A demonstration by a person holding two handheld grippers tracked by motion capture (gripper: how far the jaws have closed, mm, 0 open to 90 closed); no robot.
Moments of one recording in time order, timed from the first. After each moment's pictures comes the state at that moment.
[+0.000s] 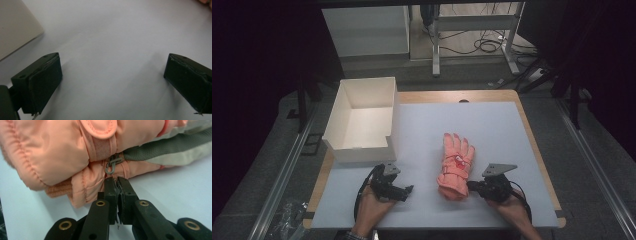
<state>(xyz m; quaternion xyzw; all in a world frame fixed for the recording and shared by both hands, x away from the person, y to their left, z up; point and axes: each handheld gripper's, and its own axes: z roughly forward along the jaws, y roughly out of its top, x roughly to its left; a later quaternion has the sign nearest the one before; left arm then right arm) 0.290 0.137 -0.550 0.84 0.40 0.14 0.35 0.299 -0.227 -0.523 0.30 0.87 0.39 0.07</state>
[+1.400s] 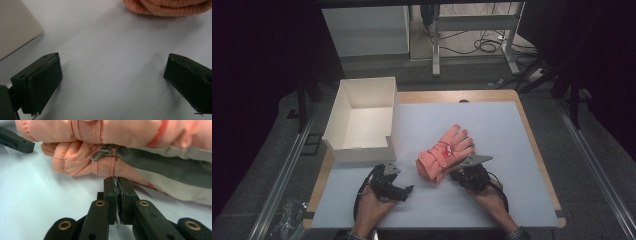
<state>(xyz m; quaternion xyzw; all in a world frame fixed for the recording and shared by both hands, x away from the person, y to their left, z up) 0.290 0.137 -0.550 0.84 0.40 0.14 0.34 0.326 -0.172 -0.531 0.31 0.86 0.39 0.10</state>
